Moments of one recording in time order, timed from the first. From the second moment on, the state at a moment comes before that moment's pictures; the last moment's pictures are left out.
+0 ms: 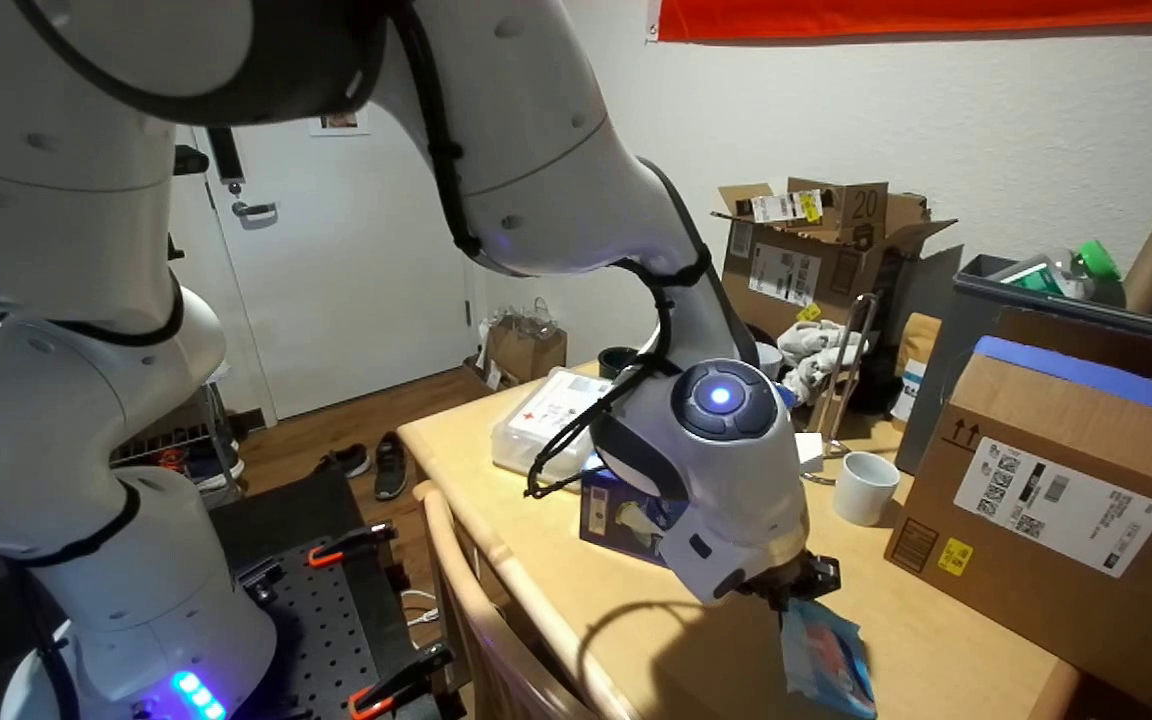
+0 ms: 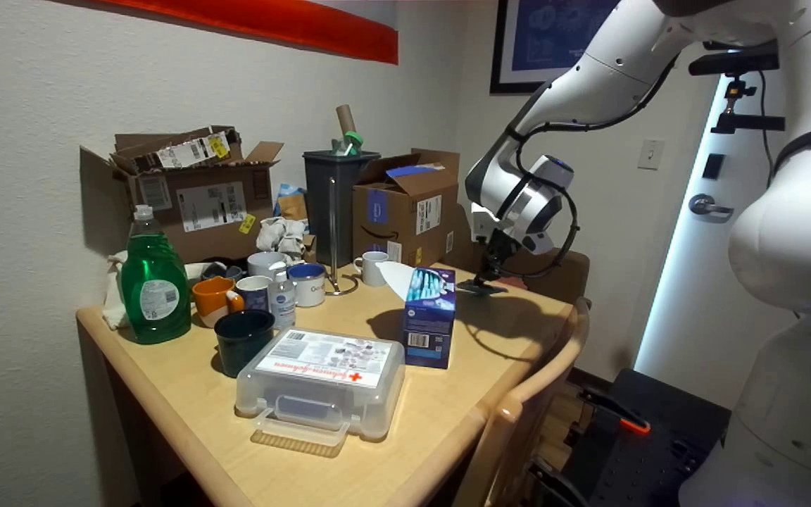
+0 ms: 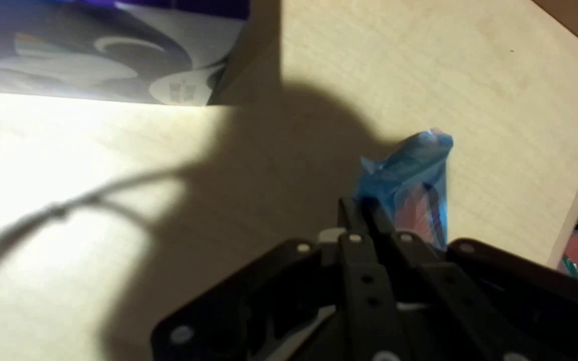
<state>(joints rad) -0.77 0.45 0.32 -2.26 0.89 3.12 1.07</state>
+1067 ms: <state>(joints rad) -0.86 0.13 0.49 -2.47 0.88 2.72 0.76</state>
